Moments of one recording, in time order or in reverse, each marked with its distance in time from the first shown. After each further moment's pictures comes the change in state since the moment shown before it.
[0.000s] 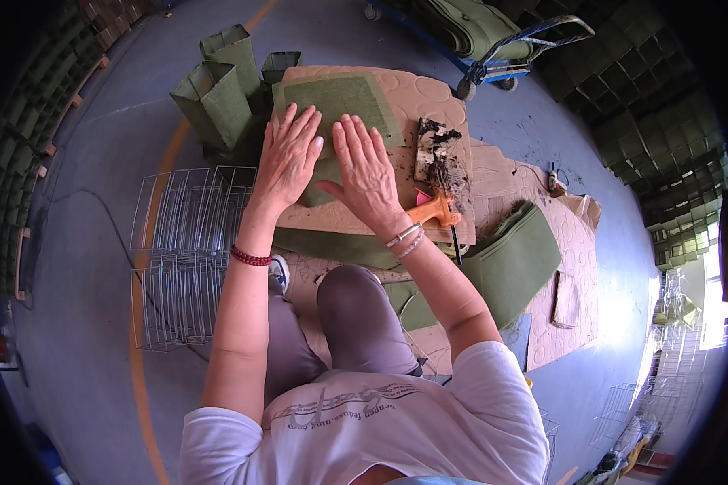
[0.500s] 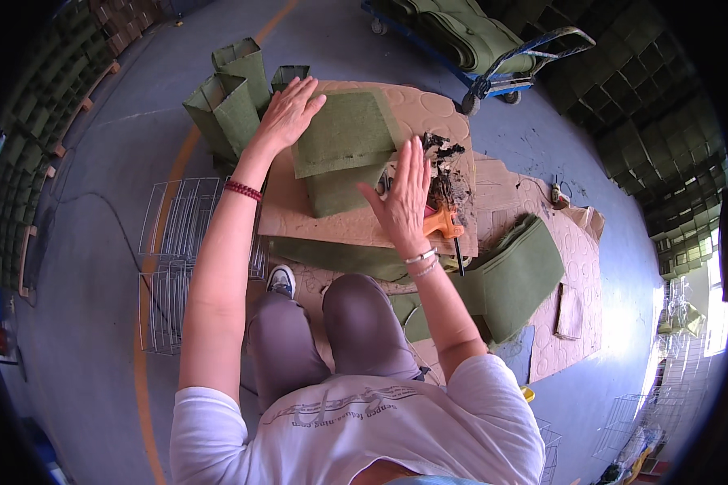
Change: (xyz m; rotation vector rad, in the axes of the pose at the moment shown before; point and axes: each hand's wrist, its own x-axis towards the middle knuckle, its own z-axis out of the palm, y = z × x) left_hand 0.081 -0.063 -0.010 -0.100 -0.018 -0.043; right_hand -0.028 0.010 -0.002 0.019 0.170 0.284
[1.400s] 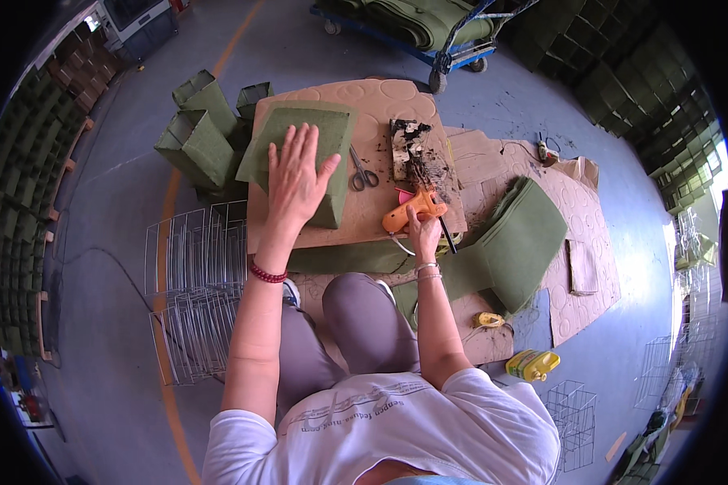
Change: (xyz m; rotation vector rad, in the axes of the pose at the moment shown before) left_hand -0.068 0.112 0.033 0.183 0.098 0.124; right_hand -0.154 0.133 0.055 0.105 0.021 1.013
